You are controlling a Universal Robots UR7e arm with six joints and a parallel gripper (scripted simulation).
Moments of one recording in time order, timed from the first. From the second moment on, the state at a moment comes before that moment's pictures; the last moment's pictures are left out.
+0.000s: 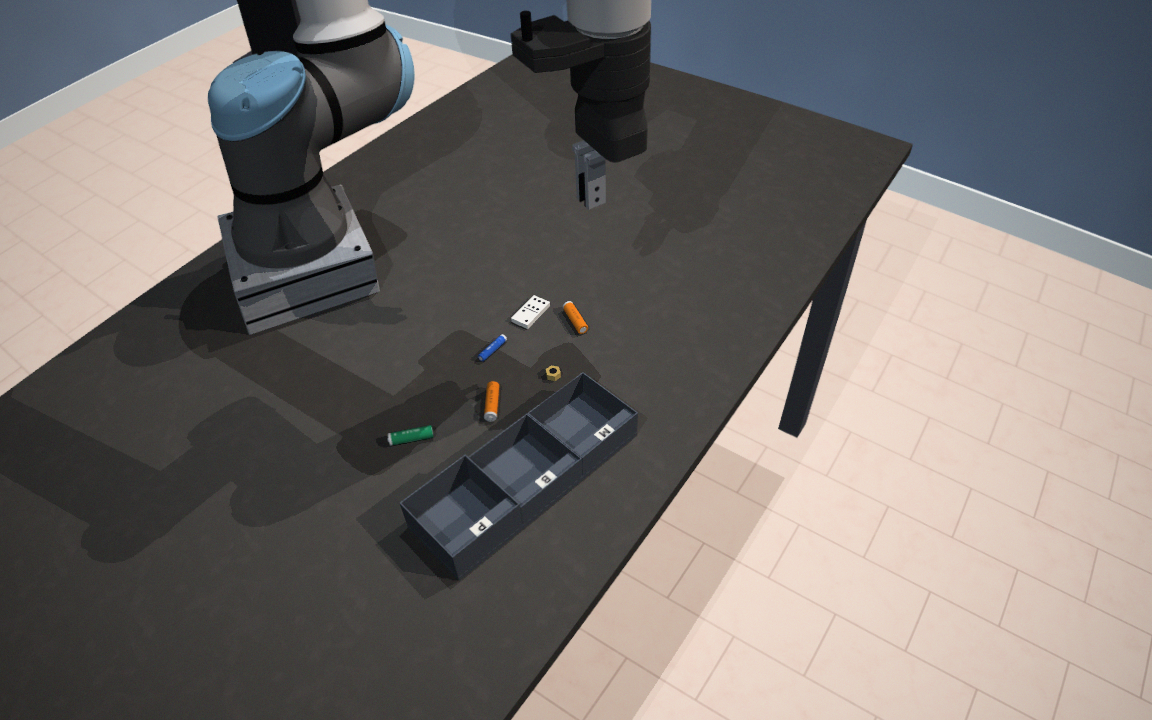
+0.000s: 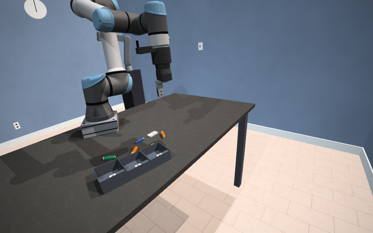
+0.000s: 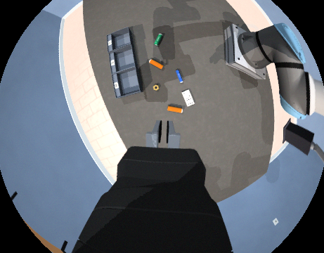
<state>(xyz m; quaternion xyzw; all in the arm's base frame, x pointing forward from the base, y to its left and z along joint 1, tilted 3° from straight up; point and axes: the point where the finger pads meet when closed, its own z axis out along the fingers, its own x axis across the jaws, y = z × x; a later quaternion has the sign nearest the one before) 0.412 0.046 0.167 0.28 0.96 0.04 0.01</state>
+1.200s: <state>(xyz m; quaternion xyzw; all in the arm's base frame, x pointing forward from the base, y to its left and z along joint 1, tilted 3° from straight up) 0.354 -0.057 0.160 0.73 0.68 0.03 -0.01</state>
